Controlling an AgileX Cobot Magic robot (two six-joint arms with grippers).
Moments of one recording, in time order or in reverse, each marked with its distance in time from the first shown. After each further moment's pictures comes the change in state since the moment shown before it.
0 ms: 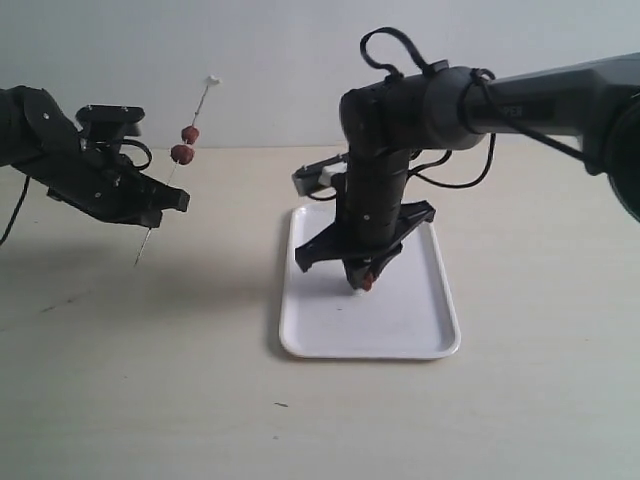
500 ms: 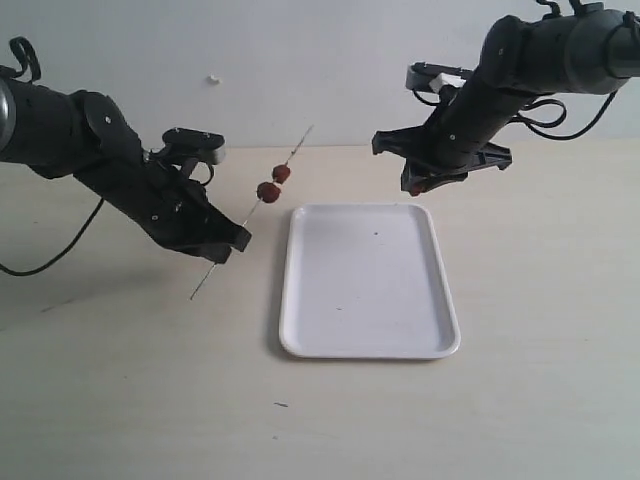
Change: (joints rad) left arm -0.149 0.000 -0.003 -0.143 0.173 0.214; right arm -0.287 -0.057 0.000 0.288 -0.276 -0.062
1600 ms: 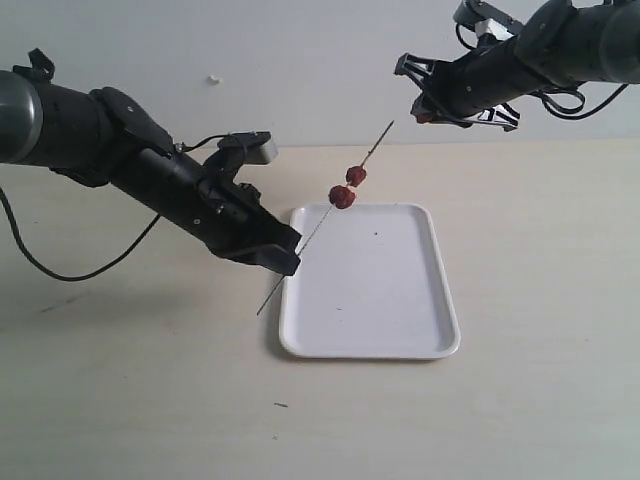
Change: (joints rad) left arm -0.072 0.000 -0.009 -0.402 0.161 0.319; right arm -0.069 0.000 -0.024 0.317 -0.304 -0.069
